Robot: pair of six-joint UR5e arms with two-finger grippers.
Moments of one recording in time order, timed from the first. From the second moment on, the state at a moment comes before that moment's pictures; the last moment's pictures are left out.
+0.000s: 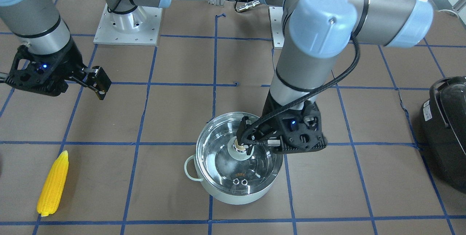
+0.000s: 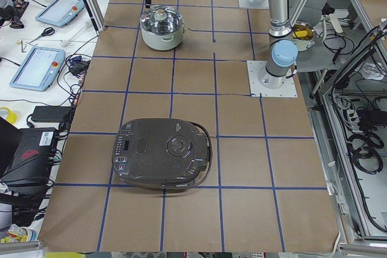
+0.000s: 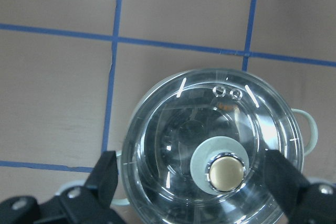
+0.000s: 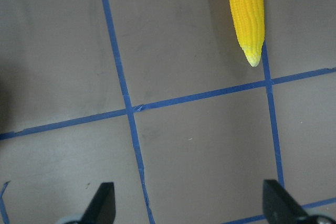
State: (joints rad) left arm -1.75 -2.01 -1.27 -1.23 1.55 -0.31; right arm 1.44 -1.47 1.64 -1.78 -1.62 0.07
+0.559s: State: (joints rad) left arm -1.79 -2.05 -1.36 -1.15 1.56 -0.32; right arm 1.35 -1.26 1.64 -2.03 -1.62 0.00
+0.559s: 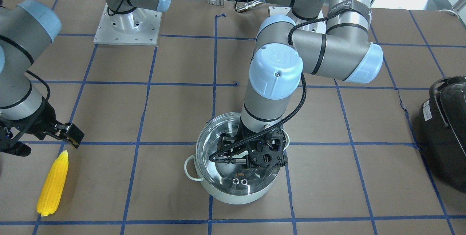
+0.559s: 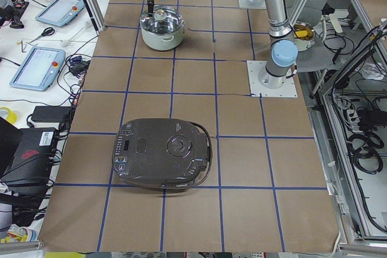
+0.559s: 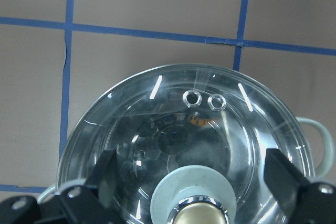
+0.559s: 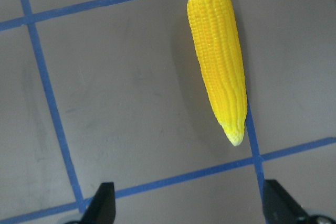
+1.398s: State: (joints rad) left arm -1.80 -2.03 -1.40 -1.16 1.55 -0.28; right arm 1.29 -1.04 1.64 -2.27 -1.61 -0.04
